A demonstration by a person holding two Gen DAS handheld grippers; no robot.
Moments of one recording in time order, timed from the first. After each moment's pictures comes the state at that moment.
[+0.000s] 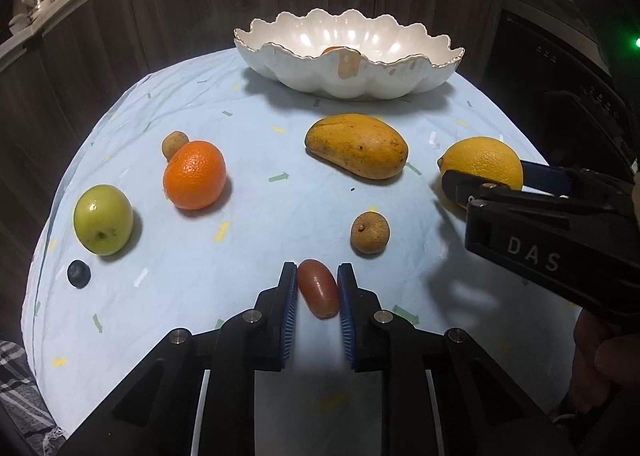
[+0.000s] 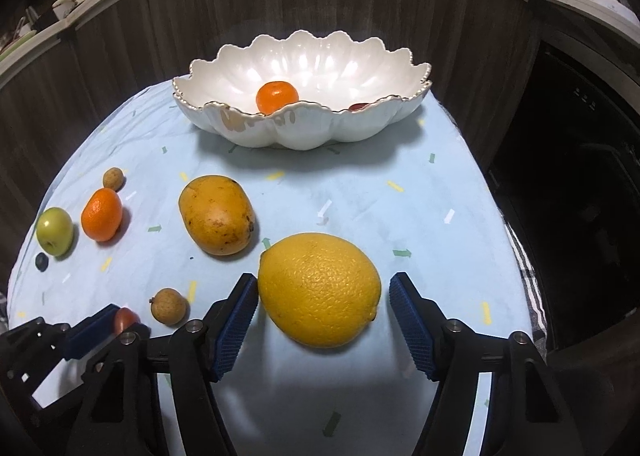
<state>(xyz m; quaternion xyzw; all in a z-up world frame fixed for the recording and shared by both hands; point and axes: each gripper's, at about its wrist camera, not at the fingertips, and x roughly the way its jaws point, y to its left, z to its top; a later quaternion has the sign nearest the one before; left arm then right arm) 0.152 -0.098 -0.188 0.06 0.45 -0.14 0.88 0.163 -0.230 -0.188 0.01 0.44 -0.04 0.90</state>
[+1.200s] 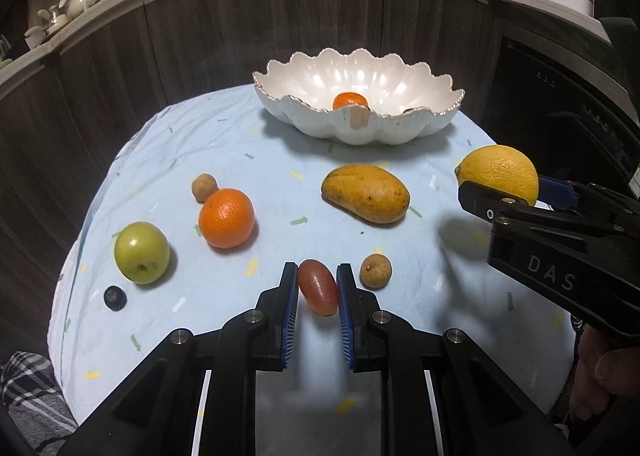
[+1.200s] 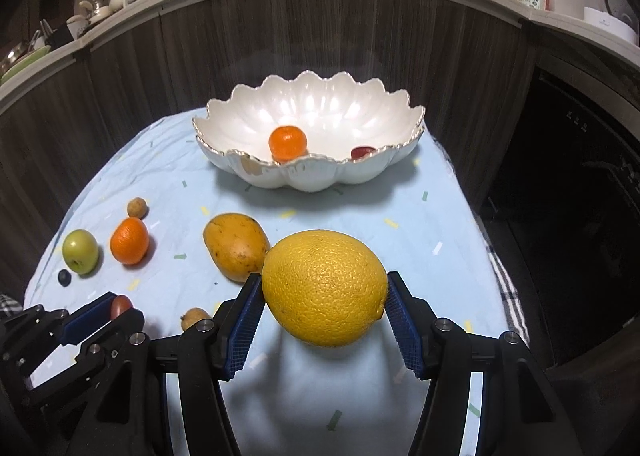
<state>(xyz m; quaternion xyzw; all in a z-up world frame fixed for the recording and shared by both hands) 0.147 -0.089 -0.155 0.06 0.41 -0.12 0.90 0.146 -0.228 -0.151 0.01 0.38 -0.04 0.93</state>
